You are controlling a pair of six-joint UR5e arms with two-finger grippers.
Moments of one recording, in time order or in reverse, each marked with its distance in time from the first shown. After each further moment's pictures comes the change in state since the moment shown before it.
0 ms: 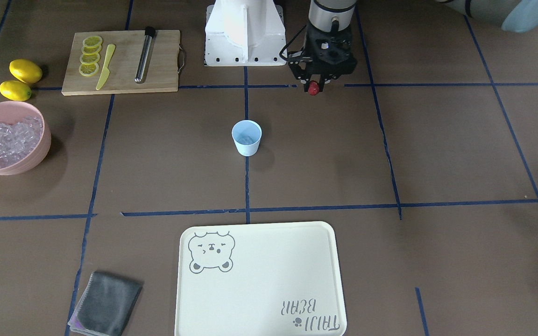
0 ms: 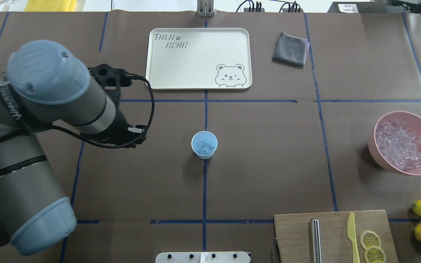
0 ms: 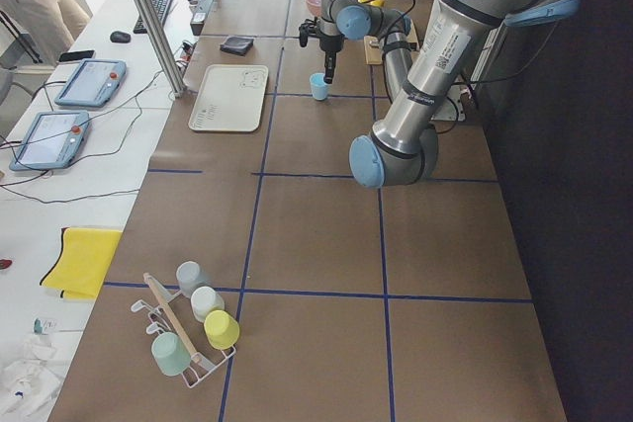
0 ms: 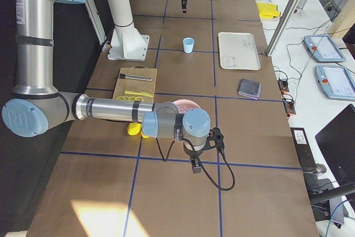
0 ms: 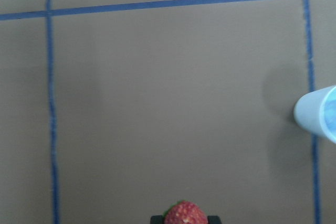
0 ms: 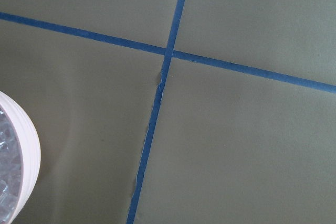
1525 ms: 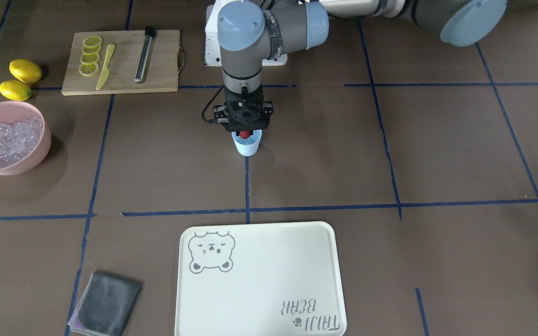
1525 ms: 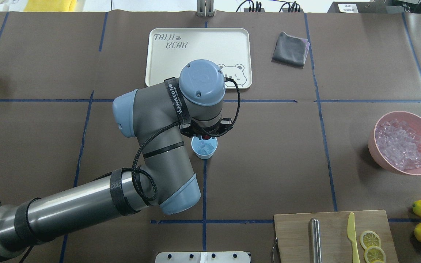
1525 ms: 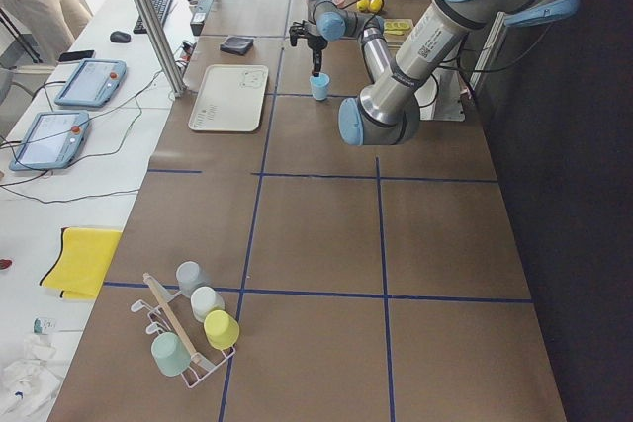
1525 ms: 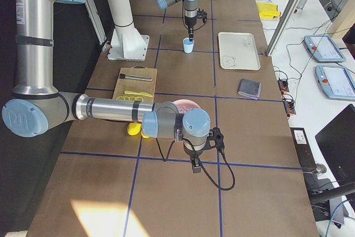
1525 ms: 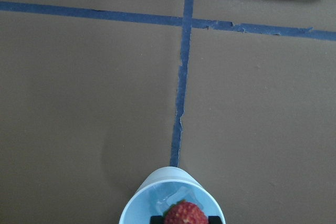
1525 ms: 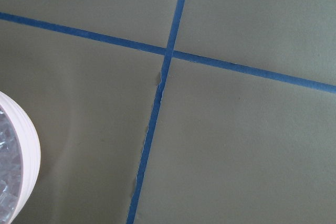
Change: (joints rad) left arm 0.067 -0.235 0.474 -0.284 0.041 -0.138; right arm 0.000 0.000 0.000 0.000 0.000 0.000
